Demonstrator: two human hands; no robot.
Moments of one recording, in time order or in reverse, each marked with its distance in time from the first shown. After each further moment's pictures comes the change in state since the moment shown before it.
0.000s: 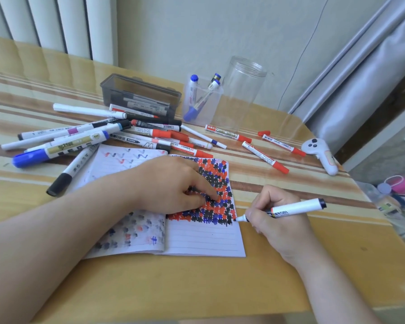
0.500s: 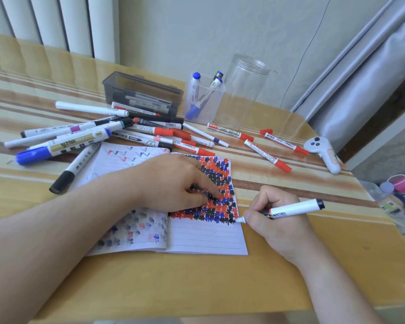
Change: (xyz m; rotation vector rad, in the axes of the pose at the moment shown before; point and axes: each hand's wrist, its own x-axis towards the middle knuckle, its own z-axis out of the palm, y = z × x) left_hand 0.000 0.000 -0.001 0.003 -0.002 0.002; right_hand -0.001 -0.002 0.001 -0.093 -0.037 -0.005
